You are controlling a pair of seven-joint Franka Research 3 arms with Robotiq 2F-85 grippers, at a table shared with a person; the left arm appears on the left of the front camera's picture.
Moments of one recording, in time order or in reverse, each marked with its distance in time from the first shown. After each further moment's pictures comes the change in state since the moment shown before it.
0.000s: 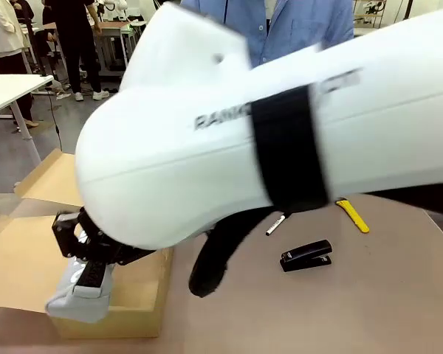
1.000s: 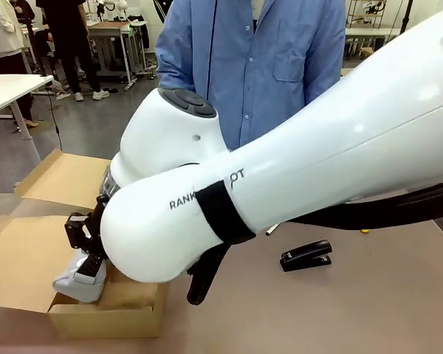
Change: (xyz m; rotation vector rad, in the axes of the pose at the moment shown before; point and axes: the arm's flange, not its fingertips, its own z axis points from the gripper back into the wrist) left arm 0.000 0.000 0.000 -0.001 0.000 0.000; right arm 0.050 -0.019 -0.062 0.065 -0.134 -0.191
